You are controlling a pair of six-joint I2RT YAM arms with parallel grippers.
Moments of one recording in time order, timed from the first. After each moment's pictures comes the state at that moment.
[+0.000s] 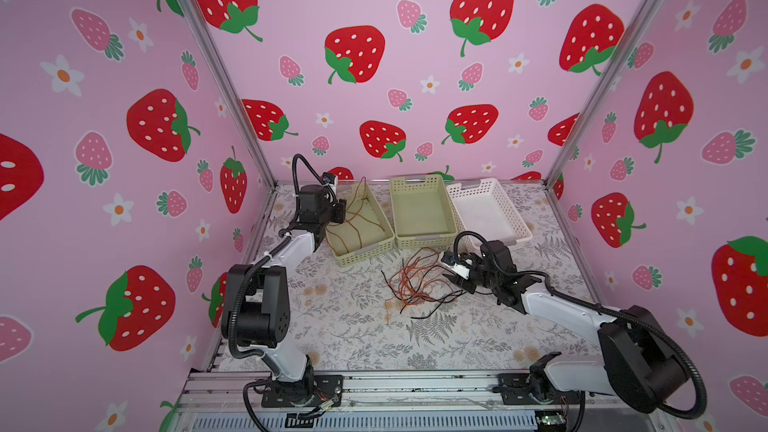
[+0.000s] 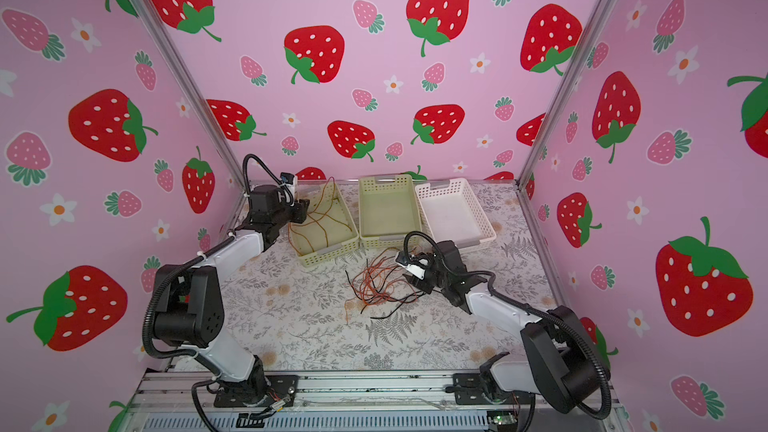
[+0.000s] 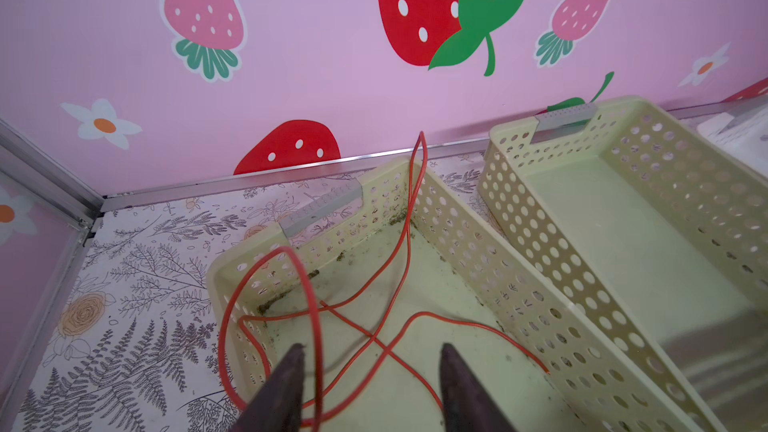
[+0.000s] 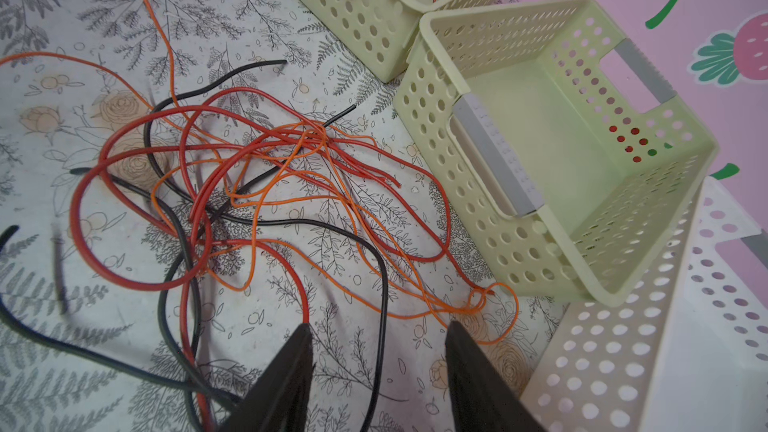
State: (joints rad) left arm -0.07 1.67 1.12 0.11 0.09 0.08; right arm 0.61 1.32 0.58 0.10 -0.29 -0.67
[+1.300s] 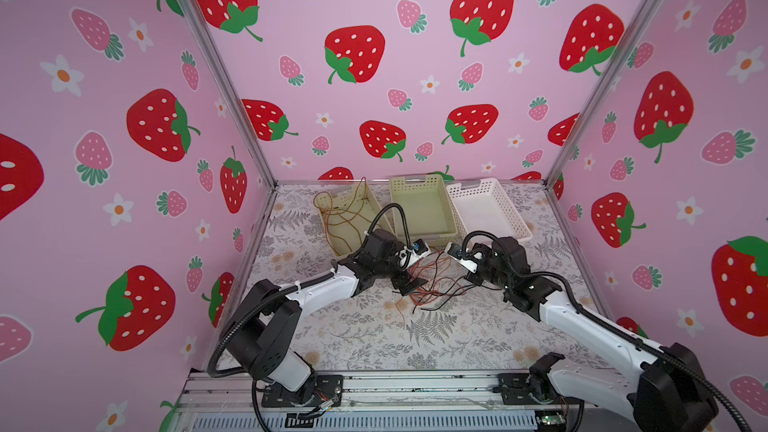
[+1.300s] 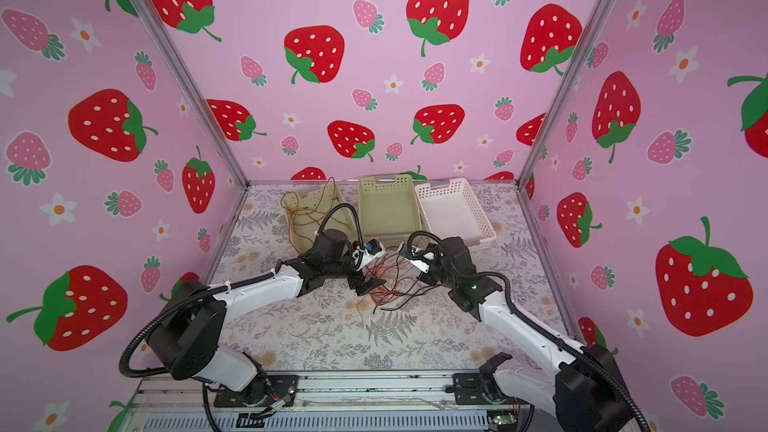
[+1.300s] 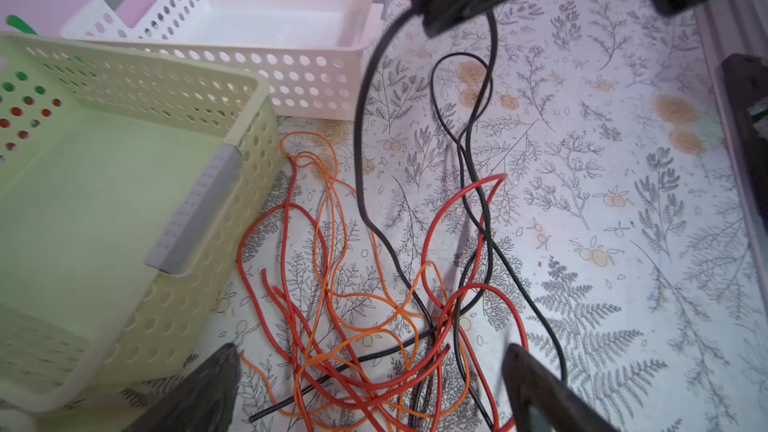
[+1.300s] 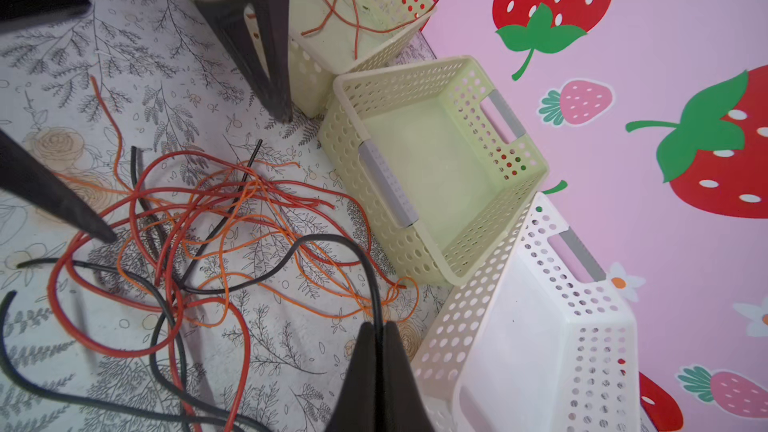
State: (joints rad) left arm -0.64 1.57 0.86 0.03 0.42 0.42; right arm 0.64 1.09 0.64 -0.01 -0.12 -0.70
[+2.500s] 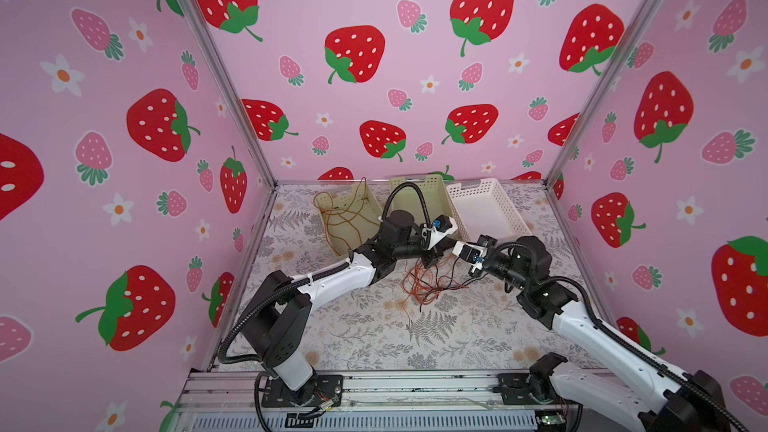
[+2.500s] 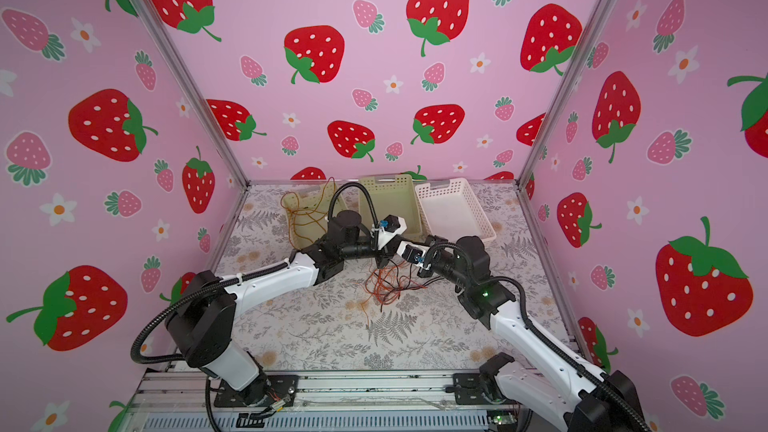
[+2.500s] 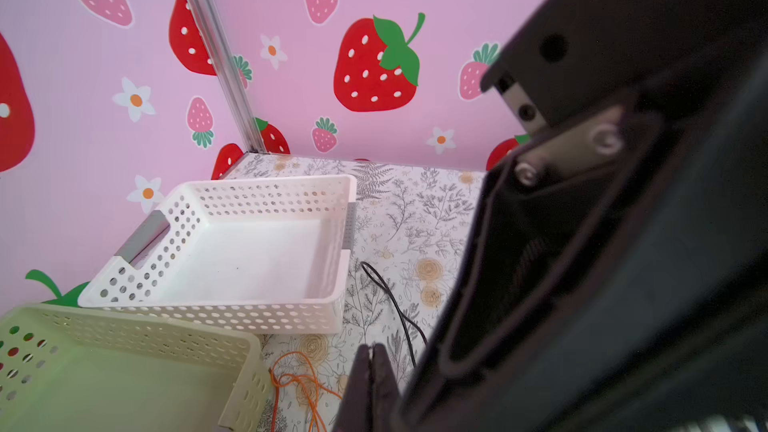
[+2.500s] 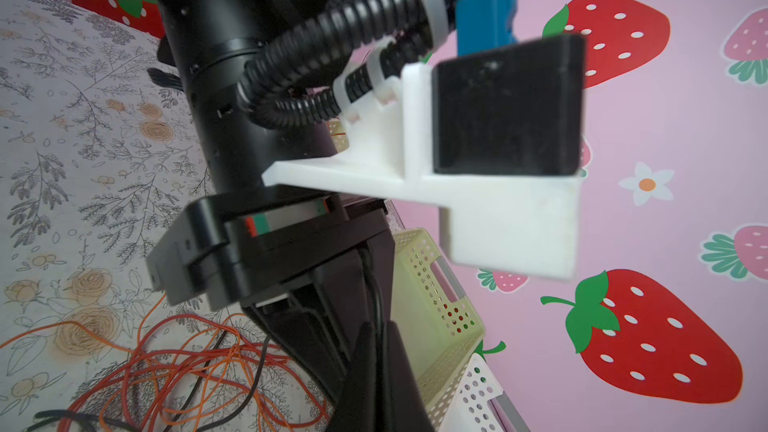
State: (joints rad) left arm -0.73 1.64 1.10 0.26 0.55 0.26; right arm 0.63 0.97 0.64 0.22 -0.38 -0.75
